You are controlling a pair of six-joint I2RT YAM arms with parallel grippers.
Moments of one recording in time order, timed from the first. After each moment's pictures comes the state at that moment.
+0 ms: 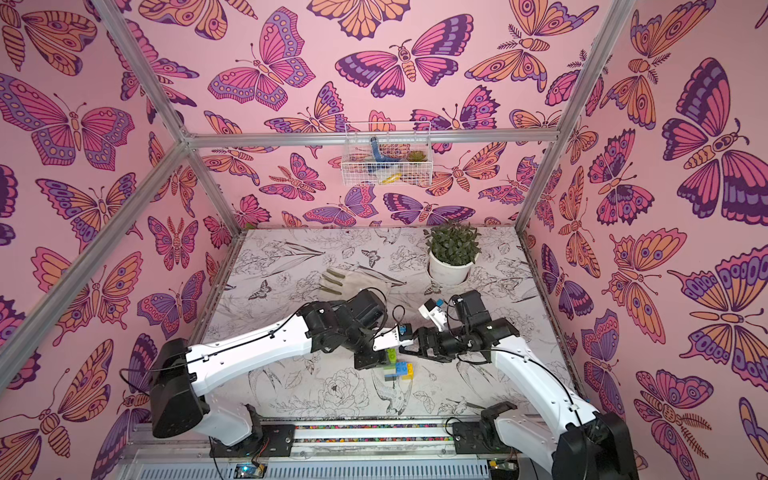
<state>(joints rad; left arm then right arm) -1.03 1.53 1.27 -0.80 0.24 0.39 0.35 1.07 0.69 -0.69 -0.93 0.40</state>
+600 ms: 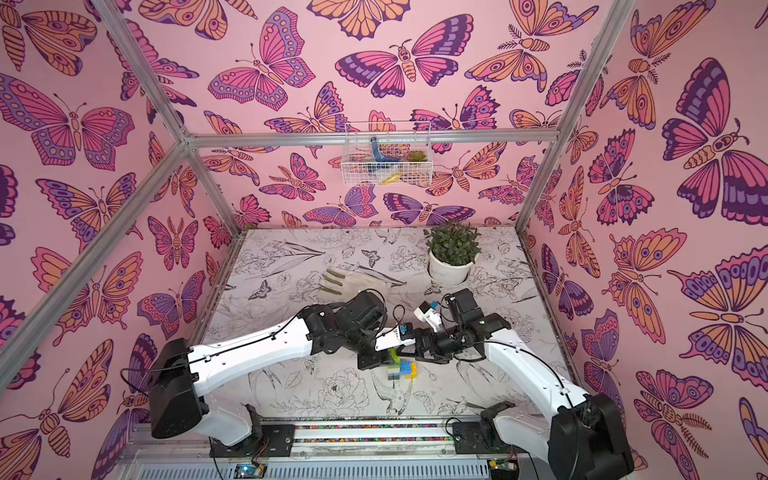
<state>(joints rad) -1.03 1.53 1.22 -0.71 0.27 0.38 0.39 1.15 0.72 -0.70 -0.92 0.39</state>
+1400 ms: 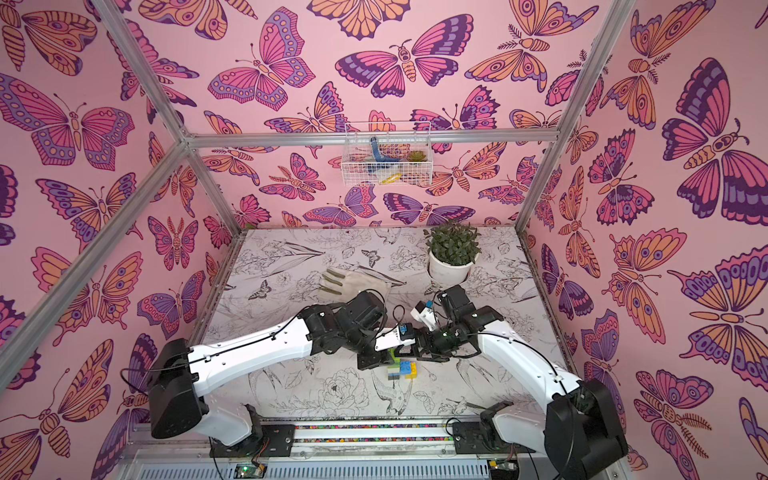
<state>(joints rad) -1.03 1.53 1.22 -0.71 0.26 0.38 0.43 1.21 0.78 -0.79 -0.80 0.36</state>
